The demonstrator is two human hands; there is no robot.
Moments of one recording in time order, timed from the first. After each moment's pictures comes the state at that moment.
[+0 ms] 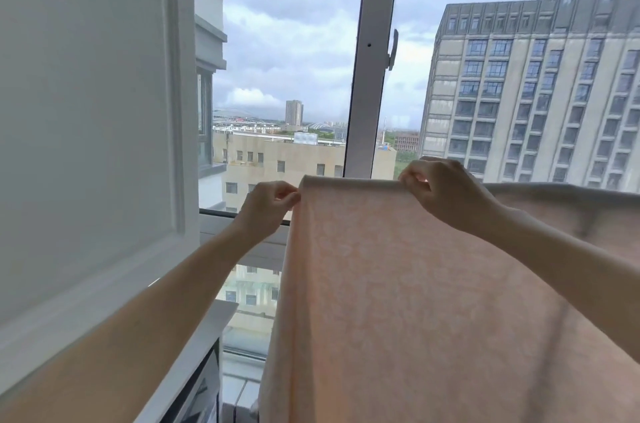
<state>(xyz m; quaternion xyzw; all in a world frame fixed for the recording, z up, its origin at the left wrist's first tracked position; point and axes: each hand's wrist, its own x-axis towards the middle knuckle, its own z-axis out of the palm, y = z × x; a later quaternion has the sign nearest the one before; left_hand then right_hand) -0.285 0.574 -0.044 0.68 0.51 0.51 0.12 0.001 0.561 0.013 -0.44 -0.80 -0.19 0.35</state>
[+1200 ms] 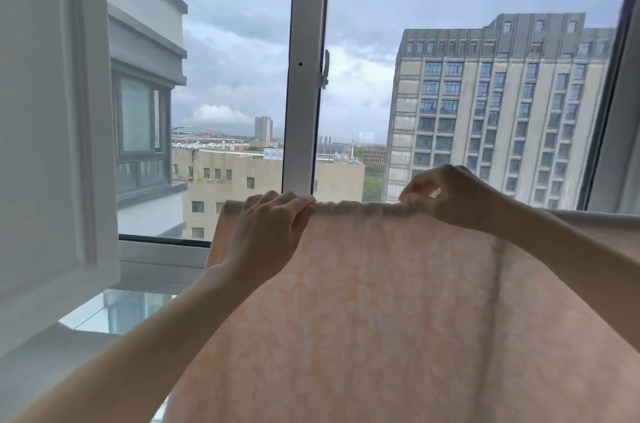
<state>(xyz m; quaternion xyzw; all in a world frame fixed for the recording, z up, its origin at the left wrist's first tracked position) -0.156 0.567 -0.035 0.75 0.45 0.44 -0.23 0.116 0.538 0.049 -0.51 -0.80 -0.11 0.29</state>
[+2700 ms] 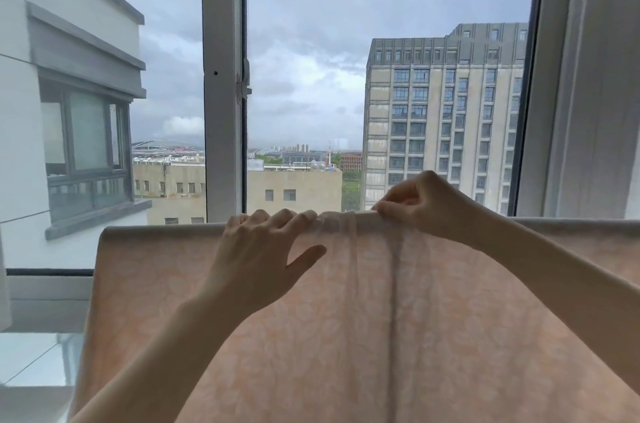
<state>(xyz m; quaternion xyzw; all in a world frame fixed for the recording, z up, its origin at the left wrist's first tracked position) -0.026 0.558 -0.020 0.78 0.43 0.33 -0.29 0.225 0.532 0.052 -0.49 -0.79 0.00 0.37</state>
